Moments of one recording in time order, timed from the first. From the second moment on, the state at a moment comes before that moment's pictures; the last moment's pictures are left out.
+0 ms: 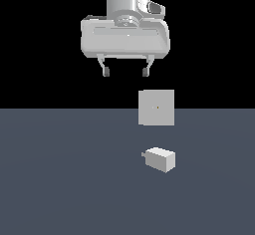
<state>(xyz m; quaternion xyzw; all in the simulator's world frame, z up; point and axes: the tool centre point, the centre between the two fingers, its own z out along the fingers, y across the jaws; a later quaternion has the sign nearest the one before) 0.001 0.003 0.184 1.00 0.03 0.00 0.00</state>
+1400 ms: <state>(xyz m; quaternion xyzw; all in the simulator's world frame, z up) -0.044 -0.016 0.136 0.98 0.17 0.05 -0.01</state>
